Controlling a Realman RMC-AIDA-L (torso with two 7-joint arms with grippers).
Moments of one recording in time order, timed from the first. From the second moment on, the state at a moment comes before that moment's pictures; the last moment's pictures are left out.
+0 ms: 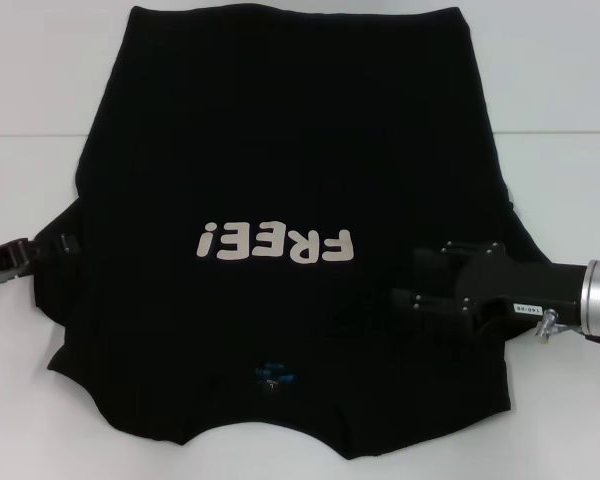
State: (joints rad) left arm -0.56 -1.94 0.47 0.52 2.25 1.04 -2.15; right arm 0.60 2.09 -0.79 -0.54 -1.97 -1.28 1.21
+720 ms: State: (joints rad) left arm -0.56 -1.95 0.46 0.52 2.25 1.08 -2.15; right arm 0.60 2.09 -0.79 -0.54 -1.97 -1.30 1.21
